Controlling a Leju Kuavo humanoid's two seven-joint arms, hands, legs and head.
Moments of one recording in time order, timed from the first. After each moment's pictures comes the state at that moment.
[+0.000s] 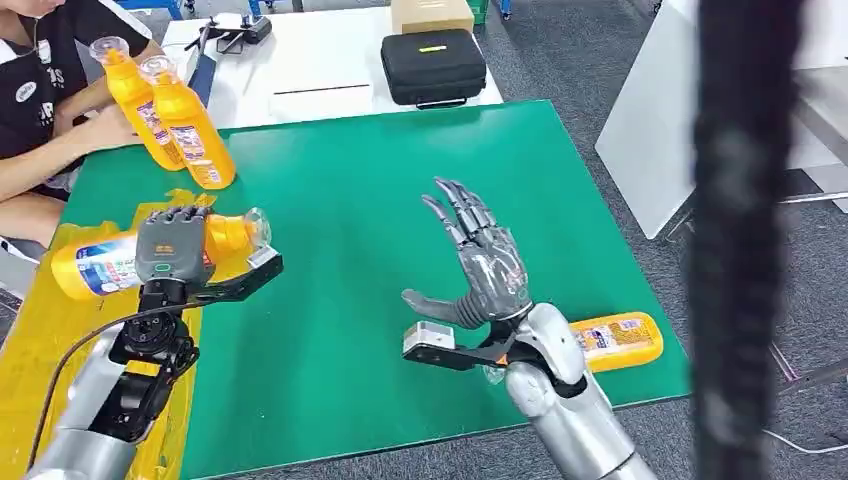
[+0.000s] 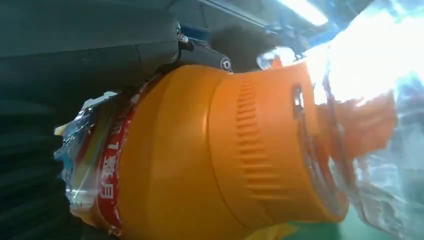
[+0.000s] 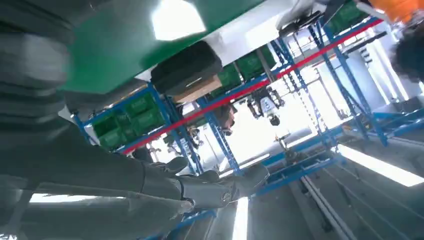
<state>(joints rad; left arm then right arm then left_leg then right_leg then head) -0.50 0.16 -0.35 -1.07 -1.58 0.30 0.17 -0.22 -0.05 0.44 -1.57 0.94 -0.44 -0.29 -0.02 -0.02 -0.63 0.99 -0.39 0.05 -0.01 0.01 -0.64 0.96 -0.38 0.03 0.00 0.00</state>
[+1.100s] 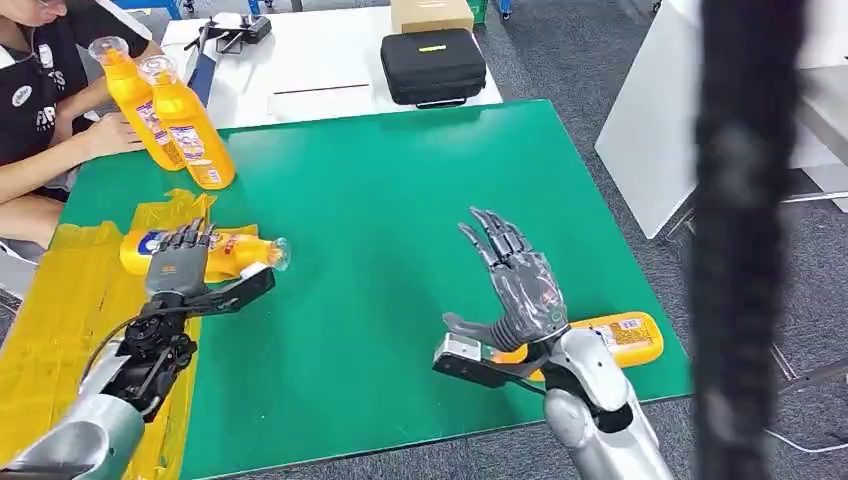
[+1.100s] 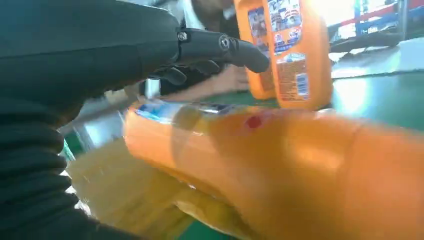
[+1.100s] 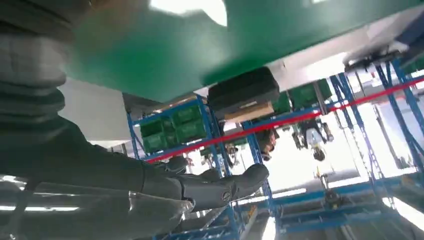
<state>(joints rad) -0.66 0.08 -0.14 -0.53 -1.40 0.43 -0.07 -0.08 -0.11 0.34 -1.73 1.08 -0.20 -0.17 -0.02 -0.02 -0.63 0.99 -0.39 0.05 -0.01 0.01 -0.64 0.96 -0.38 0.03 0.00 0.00</state>
